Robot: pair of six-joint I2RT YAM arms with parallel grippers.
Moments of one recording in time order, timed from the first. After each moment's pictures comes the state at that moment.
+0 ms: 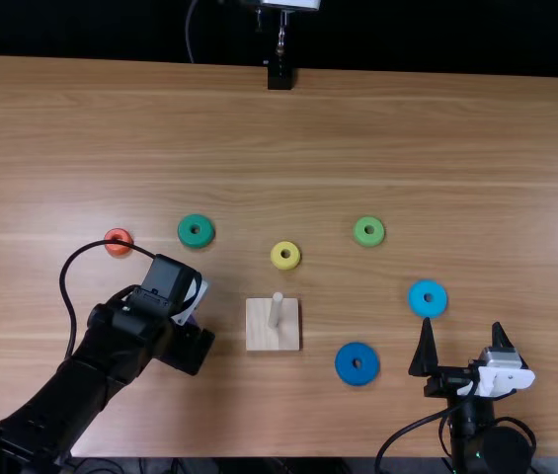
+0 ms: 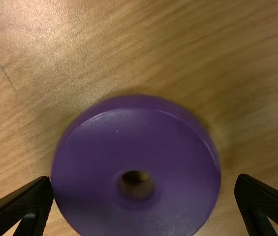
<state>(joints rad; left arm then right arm) -0.40 1.51 0.80 -0.61 -0.02 0.03 0.05 0.01 0.02 -0.05 0.09 0.01</state>
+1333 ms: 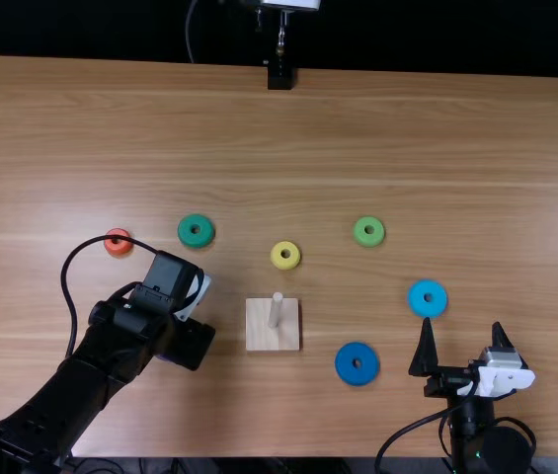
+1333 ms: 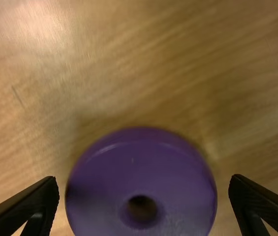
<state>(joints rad) -0.41 1.51 0.81 -0.62 -0.02 0.03 0.05 0.01 0.02 -0.05 0.08 0.01</state>
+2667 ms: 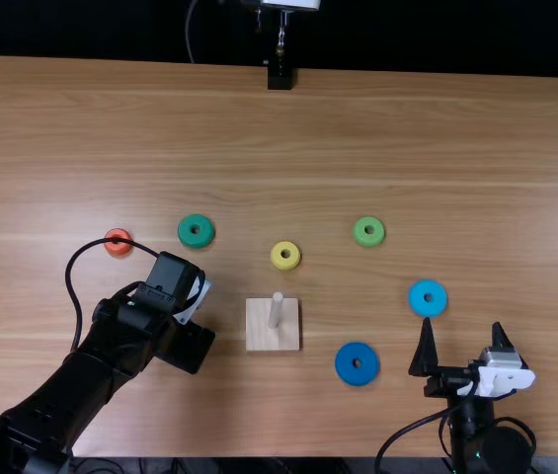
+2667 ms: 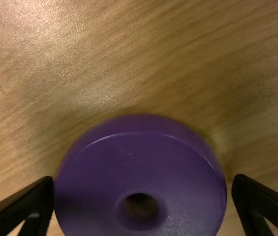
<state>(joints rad) -0.41 1.54 0.81 -0.62 -0.02 0.03 0.05 0.01 0.02 -0.05 0.08 0.01</state>
